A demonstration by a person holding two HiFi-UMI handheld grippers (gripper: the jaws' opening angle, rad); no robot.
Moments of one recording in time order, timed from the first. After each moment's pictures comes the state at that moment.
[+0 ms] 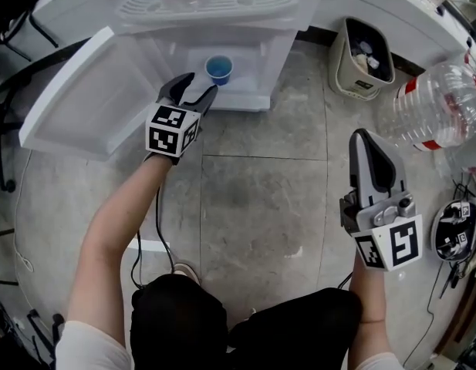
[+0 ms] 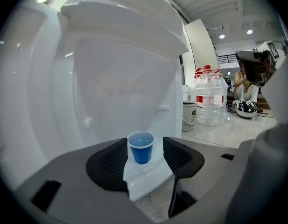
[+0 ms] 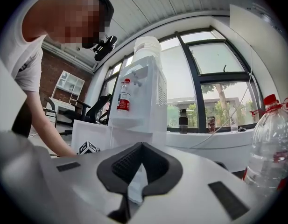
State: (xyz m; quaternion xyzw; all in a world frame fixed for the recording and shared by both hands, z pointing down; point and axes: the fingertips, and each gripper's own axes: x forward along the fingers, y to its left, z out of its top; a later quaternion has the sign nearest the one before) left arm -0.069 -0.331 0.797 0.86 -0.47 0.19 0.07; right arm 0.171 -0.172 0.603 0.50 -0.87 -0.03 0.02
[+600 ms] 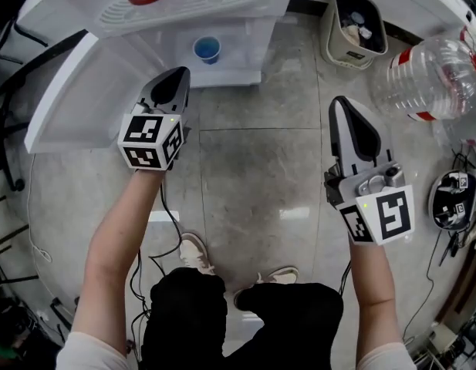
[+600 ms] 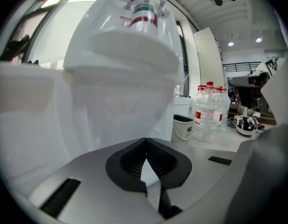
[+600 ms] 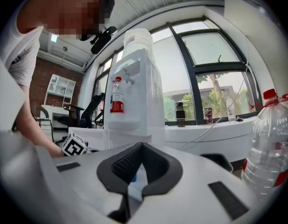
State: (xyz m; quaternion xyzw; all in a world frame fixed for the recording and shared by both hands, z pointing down) left arm -0.068 -0.288 0.710 0.85 -0.50 0.15 0.10; right arm 0.162 -0.193 0.579 0.51 -0.86 0.03 0.03
